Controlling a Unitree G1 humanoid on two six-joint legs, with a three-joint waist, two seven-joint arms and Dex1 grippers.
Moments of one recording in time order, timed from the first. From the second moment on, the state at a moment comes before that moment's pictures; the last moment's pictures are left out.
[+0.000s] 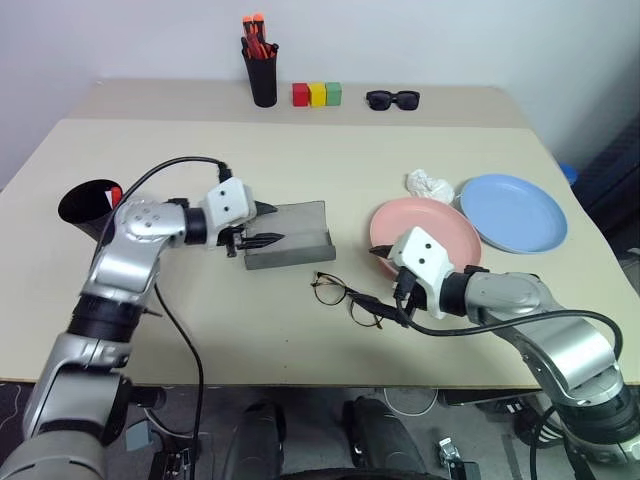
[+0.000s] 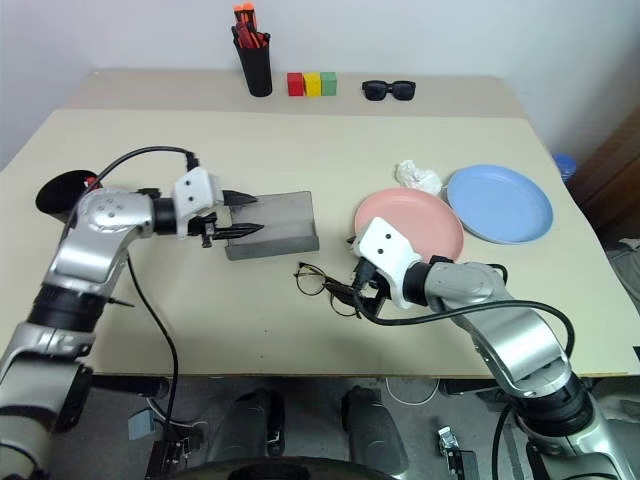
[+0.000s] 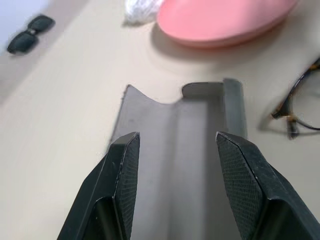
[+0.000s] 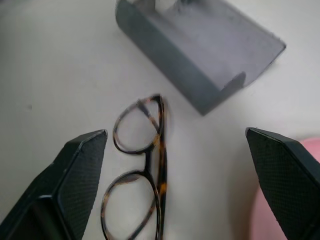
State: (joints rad) left arm -0.47 0.69 -0.08 0.02 -0.17 0.14 -1.08; right arm -0.34 -0.68 0.22 -0.66 0.35 0.95 0.60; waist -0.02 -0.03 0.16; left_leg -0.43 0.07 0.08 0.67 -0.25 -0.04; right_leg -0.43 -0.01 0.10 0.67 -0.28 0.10
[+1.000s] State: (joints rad) left arm 0.04 0.64 -0.01 -0.45 -0.29 0.26 -0.86; right arm -0.42 -0.59 0.34 -0.56 0.32 1.14 0.49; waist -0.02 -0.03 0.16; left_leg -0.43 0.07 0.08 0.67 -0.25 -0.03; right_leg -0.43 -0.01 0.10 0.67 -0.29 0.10
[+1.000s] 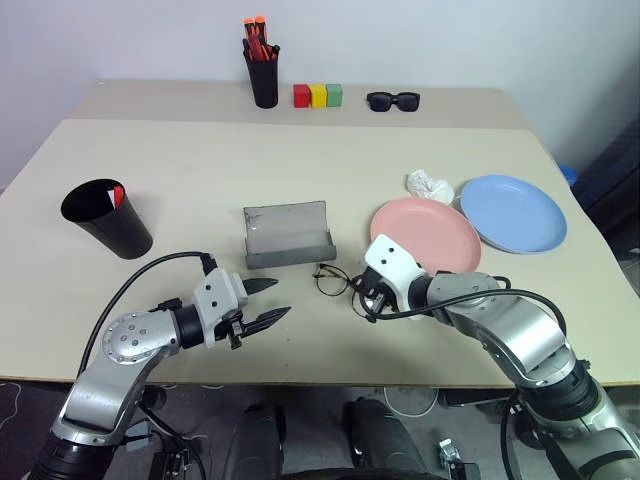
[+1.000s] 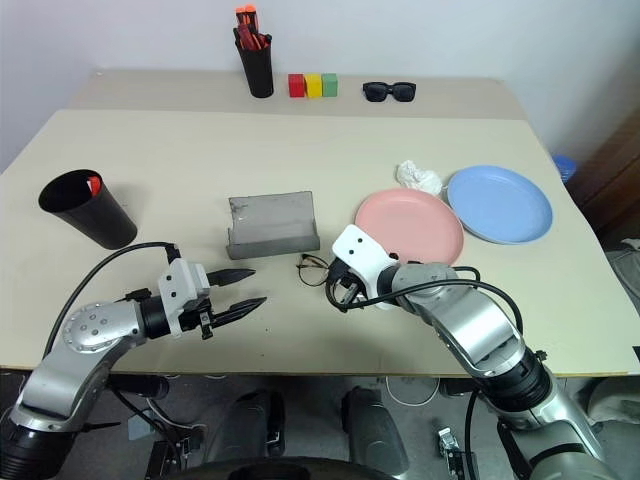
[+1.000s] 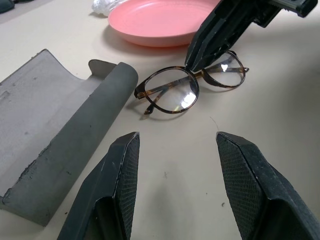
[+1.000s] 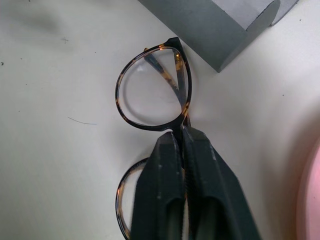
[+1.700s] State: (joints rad) left arm 0.14 0.63 0.18 -0.36 -0.31 0.25 -0.78; right arm -0.87 -0.47 0.49 -0.15 0.12 0.67 0.67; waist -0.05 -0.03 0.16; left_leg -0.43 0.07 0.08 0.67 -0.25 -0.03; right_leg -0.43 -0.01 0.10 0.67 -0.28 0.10
